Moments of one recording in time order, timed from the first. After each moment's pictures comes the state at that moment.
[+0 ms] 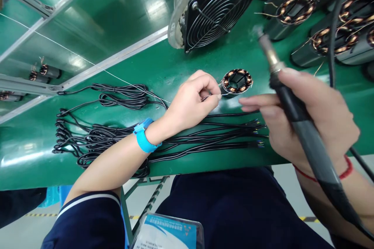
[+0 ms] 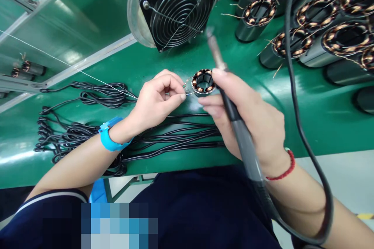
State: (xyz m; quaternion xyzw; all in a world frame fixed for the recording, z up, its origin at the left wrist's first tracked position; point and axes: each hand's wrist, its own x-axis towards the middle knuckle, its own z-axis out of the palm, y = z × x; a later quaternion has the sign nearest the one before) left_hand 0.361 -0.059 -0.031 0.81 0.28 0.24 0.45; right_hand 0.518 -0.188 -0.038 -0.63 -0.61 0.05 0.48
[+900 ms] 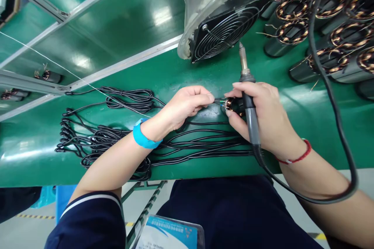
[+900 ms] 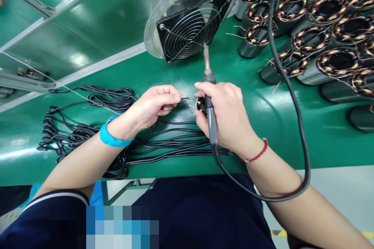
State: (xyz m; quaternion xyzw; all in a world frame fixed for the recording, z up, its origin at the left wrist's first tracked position) left_hand 0.357 -0.044 -0.008 0.47 0.46 0.11 0.75; right_hand 0.520 -0.148 -0.053 -0.59 -0.71 0.06 0.39
